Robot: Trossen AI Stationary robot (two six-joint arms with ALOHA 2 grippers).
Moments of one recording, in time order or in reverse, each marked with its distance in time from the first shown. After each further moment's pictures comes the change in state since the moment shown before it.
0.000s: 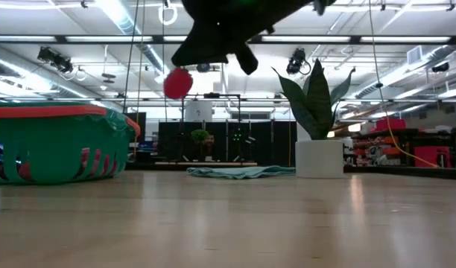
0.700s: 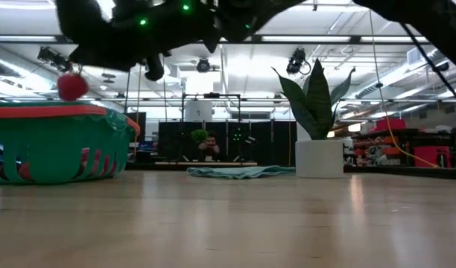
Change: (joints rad) left arm 0.199 -0.006 0.441 -0.026 -0.415 0.344; right arm -0.112 0.496 0.611 0.172 -0.225 -0.295
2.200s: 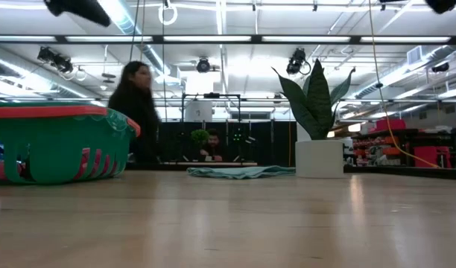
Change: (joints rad) left arm -0.372 -0.061 -0.447 -0.798 0.450 -1.437; right arm 0.772 -1.255 -1.006 -1.073 0.857 0.862
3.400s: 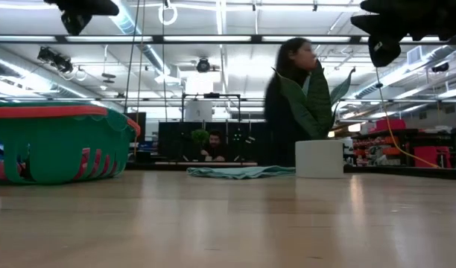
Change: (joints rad) left arm 0.240 -0.419 -0.279 0.510 0.289 0.415; right arm -0.594 -0.631 -0.641 0.992 -0.911 -0.671
